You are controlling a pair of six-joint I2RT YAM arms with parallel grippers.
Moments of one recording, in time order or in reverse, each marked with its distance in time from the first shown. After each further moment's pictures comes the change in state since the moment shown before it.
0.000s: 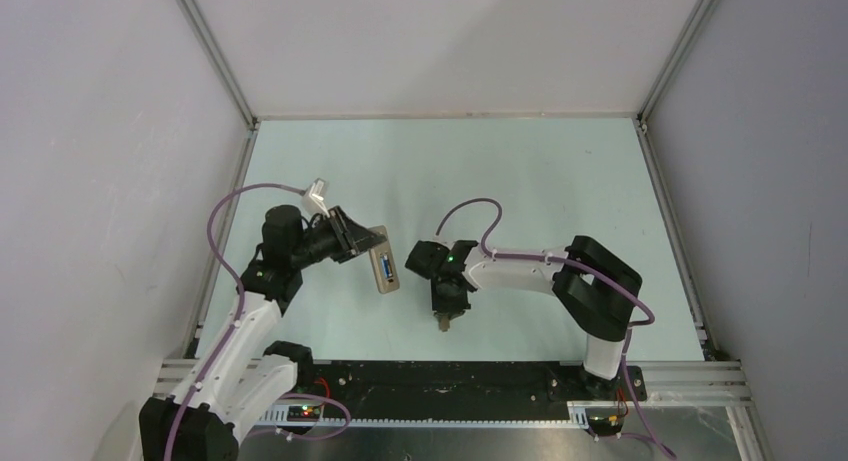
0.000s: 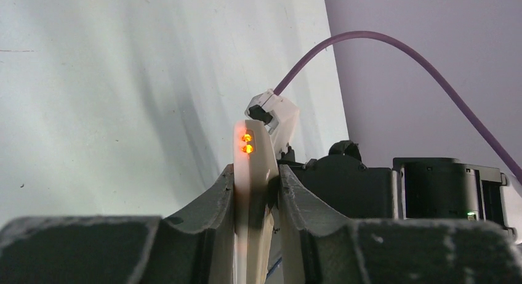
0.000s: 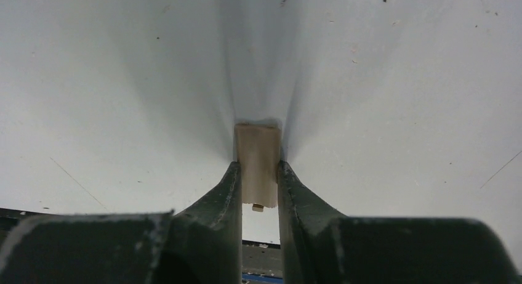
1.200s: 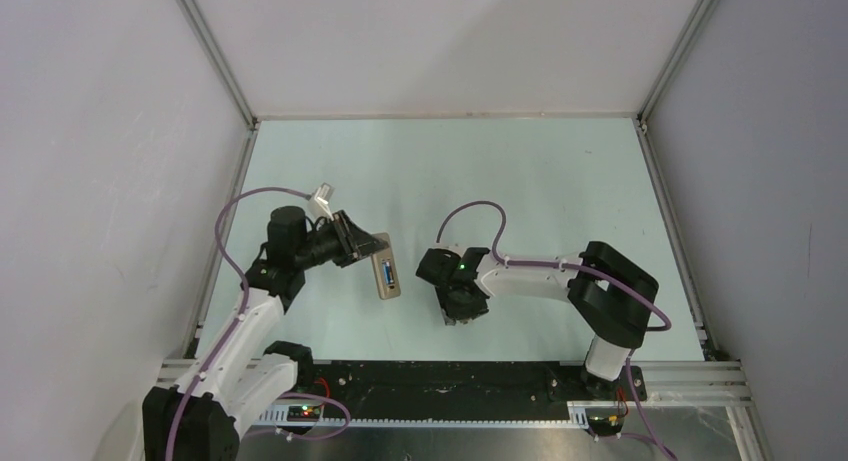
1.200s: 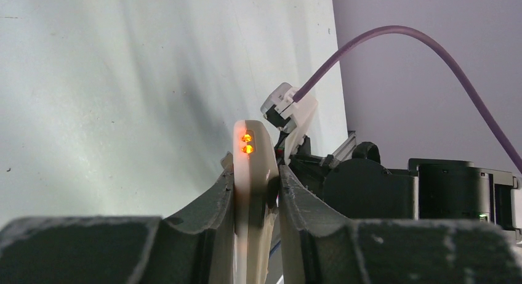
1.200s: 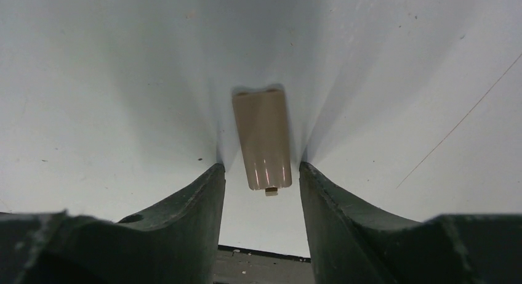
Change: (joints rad) left arm 0.006 0.033 -0.023 -0.003 0.050 -0.009; right arm 0.021 -0.075 -0.092 -0.007 0.089 -0.217
